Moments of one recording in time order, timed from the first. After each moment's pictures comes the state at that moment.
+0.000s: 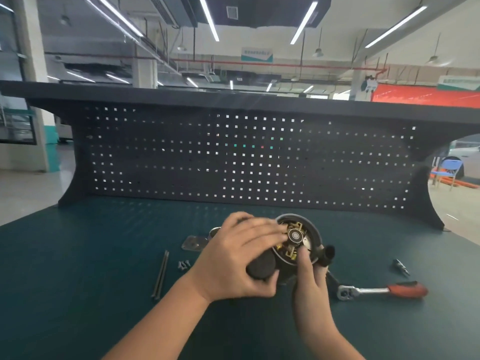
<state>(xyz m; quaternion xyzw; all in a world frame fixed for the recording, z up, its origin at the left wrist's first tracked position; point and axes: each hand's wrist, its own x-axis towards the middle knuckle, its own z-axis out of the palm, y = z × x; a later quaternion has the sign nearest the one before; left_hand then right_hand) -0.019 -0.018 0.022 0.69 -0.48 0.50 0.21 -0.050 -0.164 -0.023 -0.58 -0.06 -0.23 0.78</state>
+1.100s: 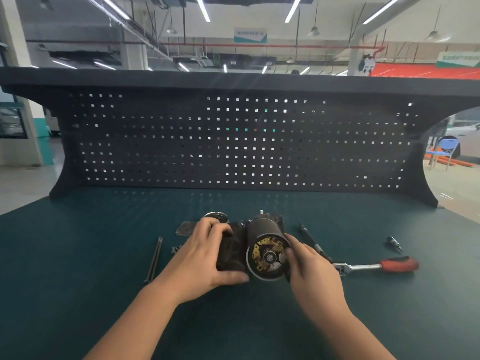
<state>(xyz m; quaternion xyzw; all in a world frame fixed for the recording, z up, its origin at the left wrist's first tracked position) -0.009 0.021 -0.026 0.93 -0.25 0.16 0.20 -0.049 -0.202 -0.043 -0.92 -0.04 -0.30 0.26</state>
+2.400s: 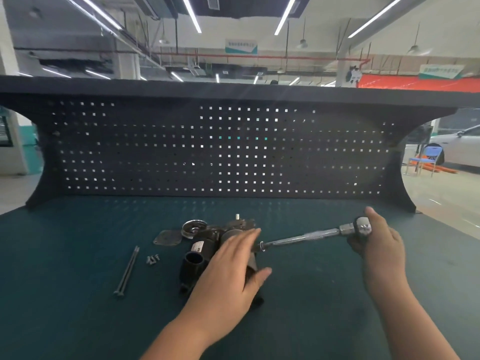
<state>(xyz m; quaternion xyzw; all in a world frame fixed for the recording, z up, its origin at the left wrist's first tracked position) -0.060 -0.074 -0.016 0.89 -0.29 0.21 0.28 -0.059 -0.303 0.021 -0.59 0.12 -0.37 0.71</state>
